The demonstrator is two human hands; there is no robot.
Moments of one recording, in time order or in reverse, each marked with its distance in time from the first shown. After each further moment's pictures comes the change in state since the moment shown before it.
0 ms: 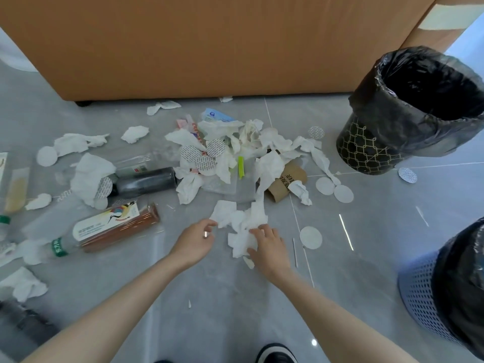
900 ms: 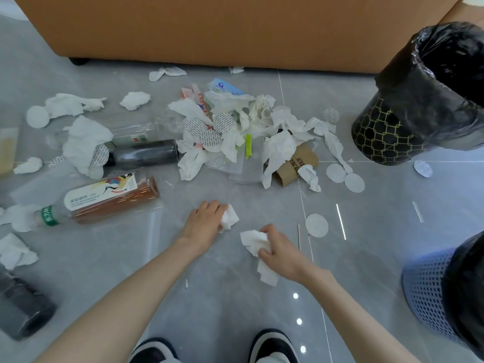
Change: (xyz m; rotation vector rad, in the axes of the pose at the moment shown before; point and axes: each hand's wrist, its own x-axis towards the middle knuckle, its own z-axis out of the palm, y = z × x) left_hand 0.037 -0.032 0.045 0.658 0.047 0.245; right_hand -0.032 0.011 -0.032 0.335 -0.311 -0.039
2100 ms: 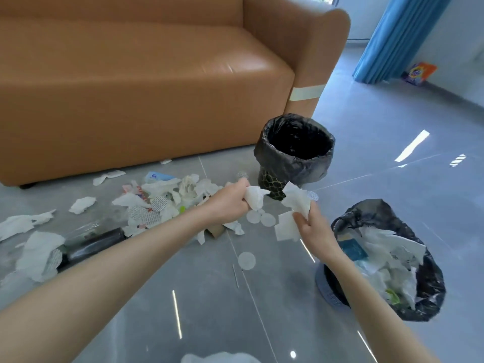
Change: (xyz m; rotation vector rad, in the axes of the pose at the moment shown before) left_hand -0.030 0.217 -0.263 -0.453 -0.059 0.365; right_hand -0.181 -0.001 -0.192 0.311 0.852 0.080
